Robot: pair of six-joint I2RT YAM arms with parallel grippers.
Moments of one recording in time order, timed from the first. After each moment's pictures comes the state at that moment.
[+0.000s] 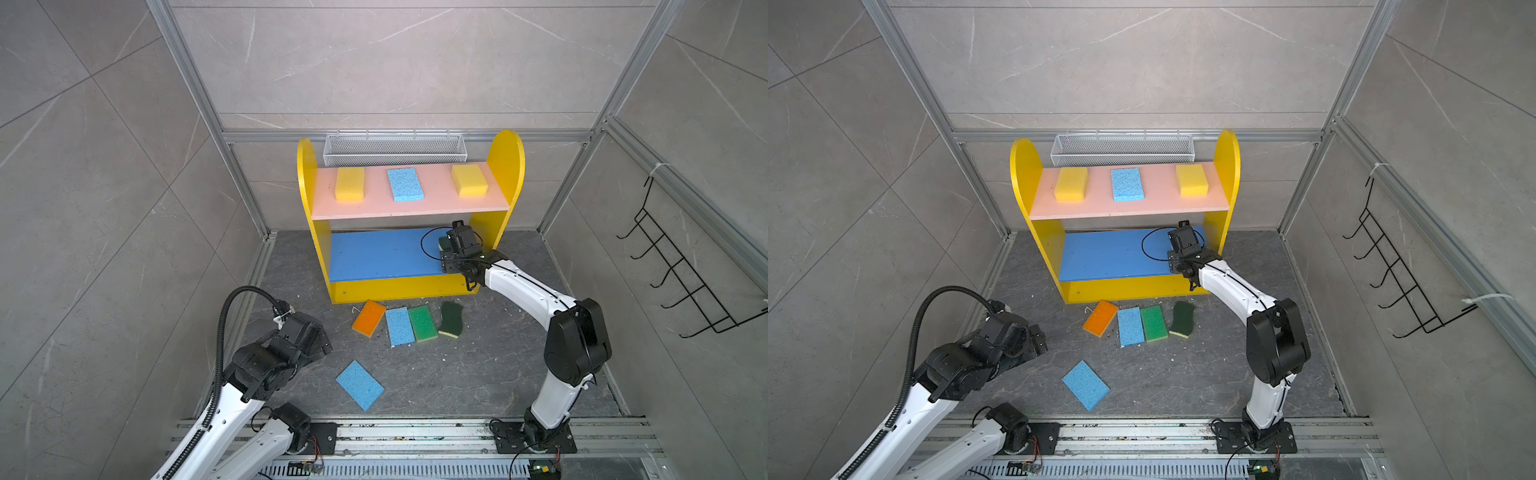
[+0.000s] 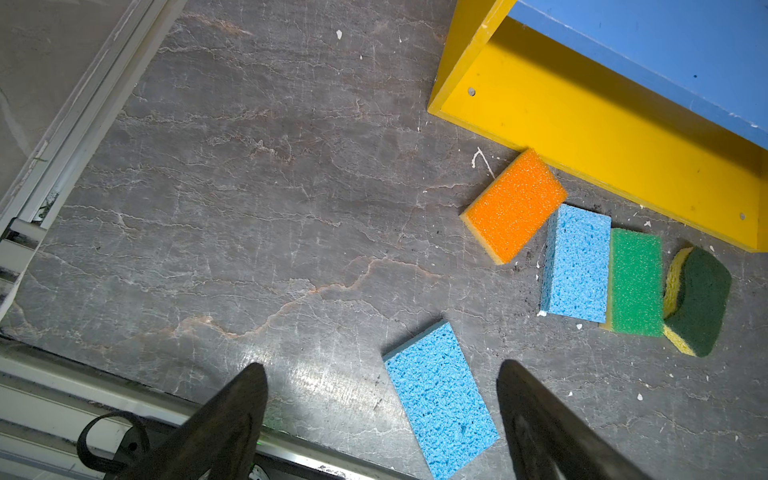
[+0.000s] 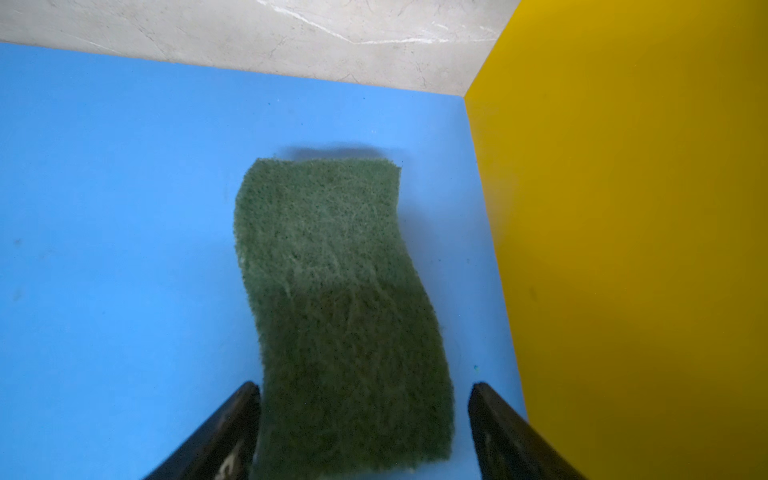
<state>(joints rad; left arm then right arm) -0.58 0.74 0.93 -1.24 -0.35 -0.88 0.44 1.79 1.47 -0.48 0.40 0.15</state>
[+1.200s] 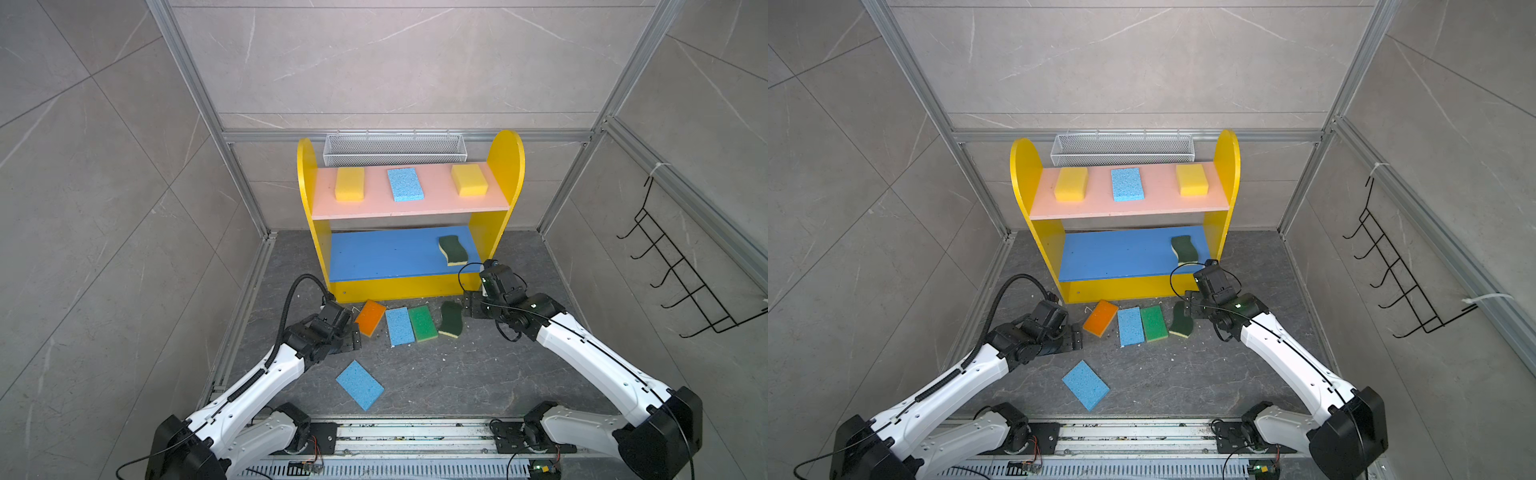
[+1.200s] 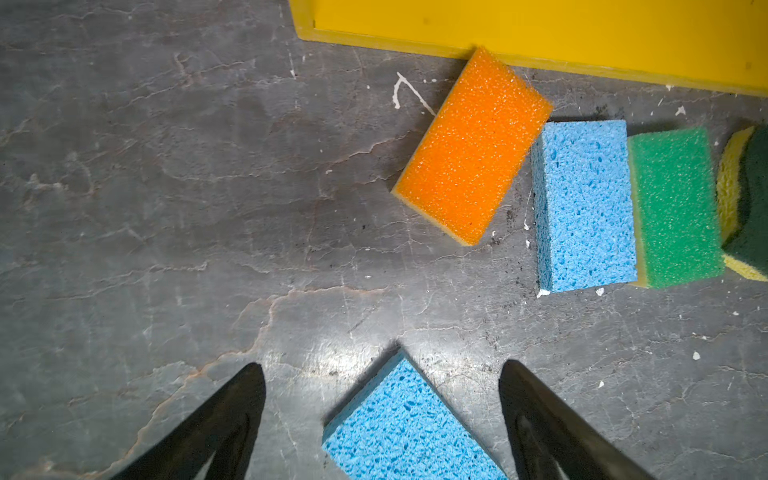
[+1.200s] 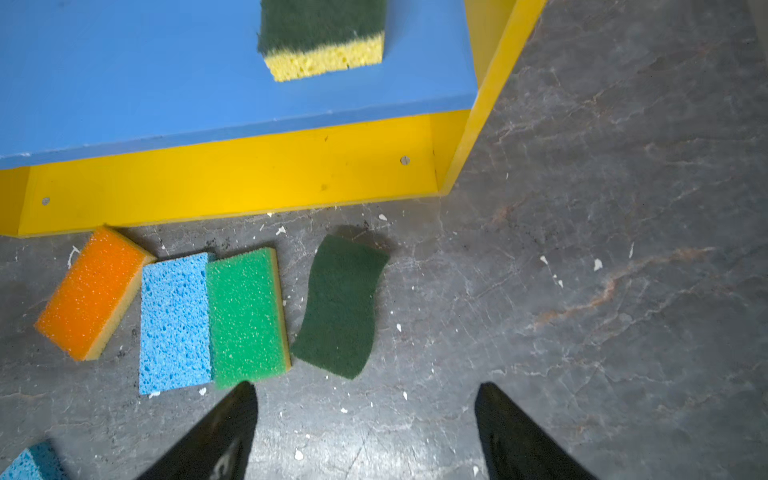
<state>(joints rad) -0.59 1.06 0.75 -0.77 -0.17 -0.62 0.50 1.20 1.02 -0.75 0.21 0.44</state>
